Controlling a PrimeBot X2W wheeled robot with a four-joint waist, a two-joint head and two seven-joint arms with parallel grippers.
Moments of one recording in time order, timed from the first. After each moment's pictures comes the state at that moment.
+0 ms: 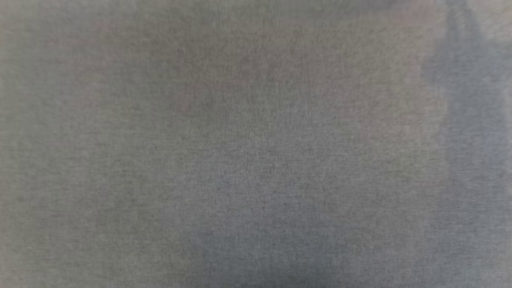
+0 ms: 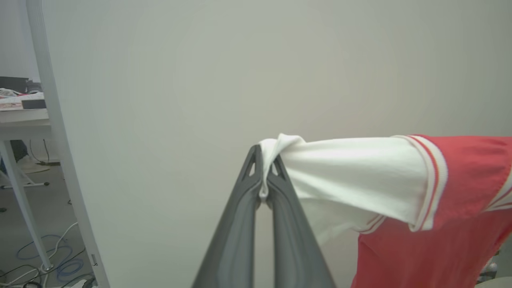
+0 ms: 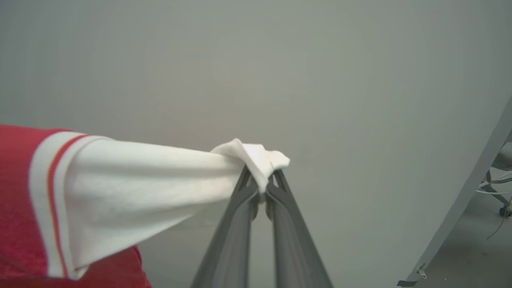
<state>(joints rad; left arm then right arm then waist) -1.31 0.60 -0.12 0.10 -0.70 -0.06 0.25 -1.45 -0.46 -0.01 0.32 0.34 0.13 0.38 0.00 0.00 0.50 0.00</state>
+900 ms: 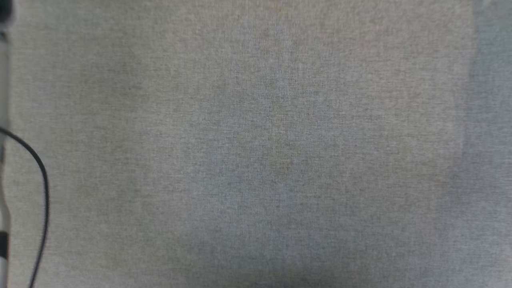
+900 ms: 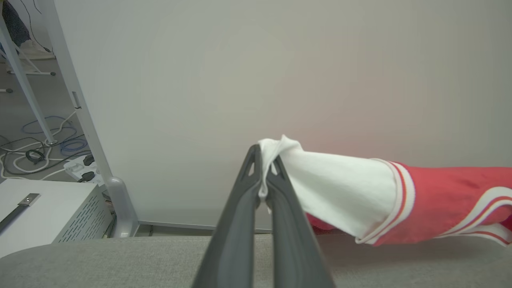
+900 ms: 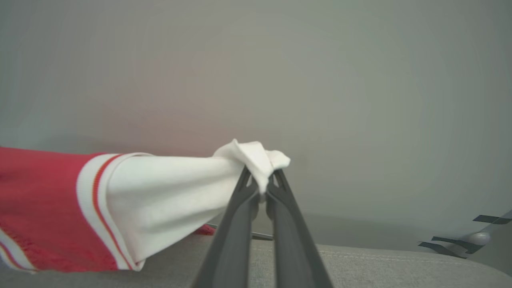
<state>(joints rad) -1.27 0.50 -0.35 0.61 -0.76 -0.13 -0.19 -1.41 -0.36 0.10 0.77 0.27 0.13 0.04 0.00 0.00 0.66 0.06</state>
